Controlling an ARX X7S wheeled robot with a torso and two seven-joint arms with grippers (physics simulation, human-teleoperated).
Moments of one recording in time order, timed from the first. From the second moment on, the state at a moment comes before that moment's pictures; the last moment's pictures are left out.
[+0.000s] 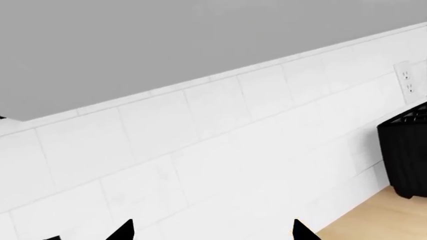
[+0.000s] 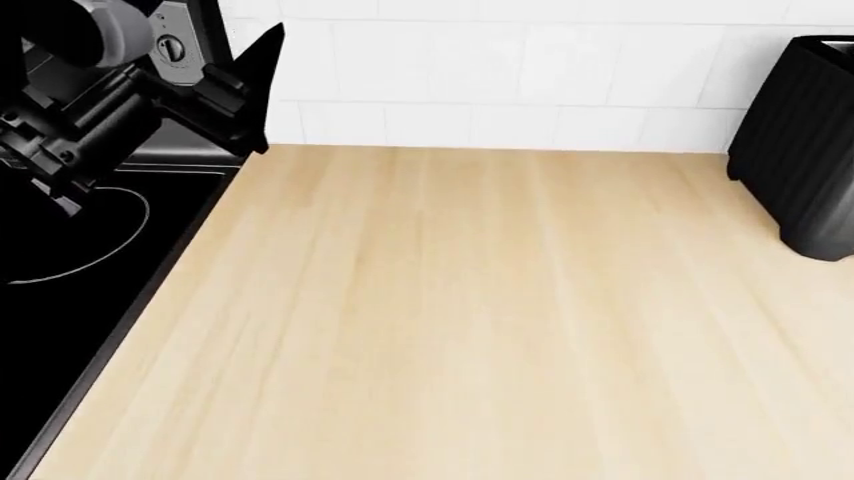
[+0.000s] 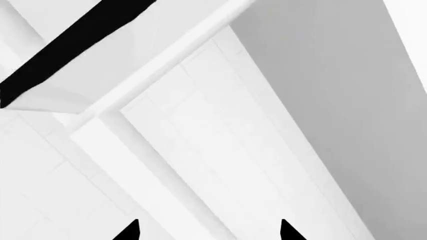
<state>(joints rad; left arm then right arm) -1.17 -0.88 0.61 0.20 -0.99 -0.38 -0.02 2.34 0.99 -0.85 -0.55 0.17 1.51 -0.69</state>
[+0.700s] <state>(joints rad) -1.17 -0.87 0.61 0.20 -0.99 -0.39 -0.02 2.30 0.65 -0.71 0.00 -0.11 1.03 -0.73</state>
